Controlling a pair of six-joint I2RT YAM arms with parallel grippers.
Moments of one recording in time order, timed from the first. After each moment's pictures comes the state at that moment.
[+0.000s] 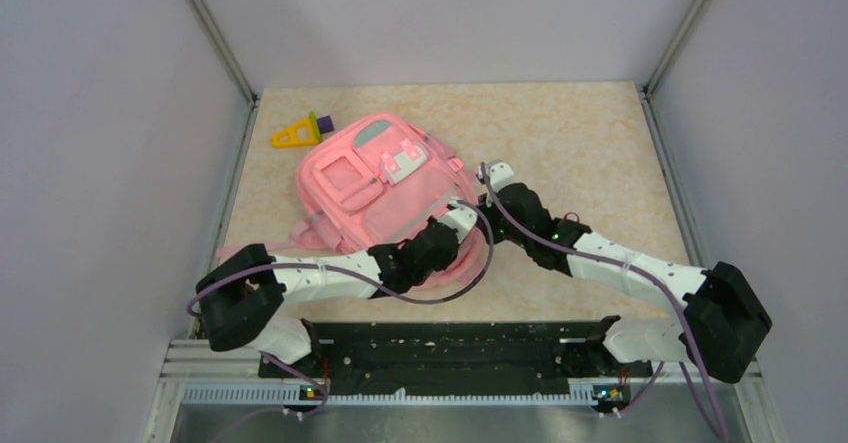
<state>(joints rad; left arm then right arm) -1.08 1.46 0.74 0.11 -0.48 -0.09 0.80 1.23 0.74 -0.11 0.17 0.24</state>
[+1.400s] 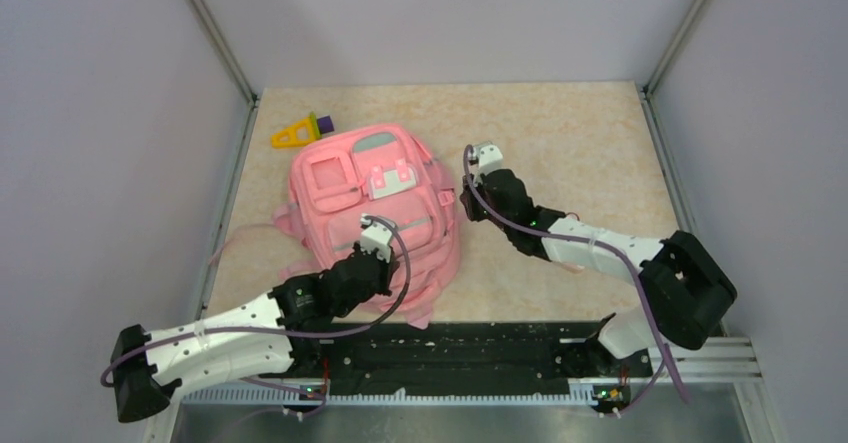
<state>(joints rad) -1.08 0.73 0.47 -0.30 -0.47 -0.41 0.78 1.45 0.81 0.21 0.28 0.17</state>
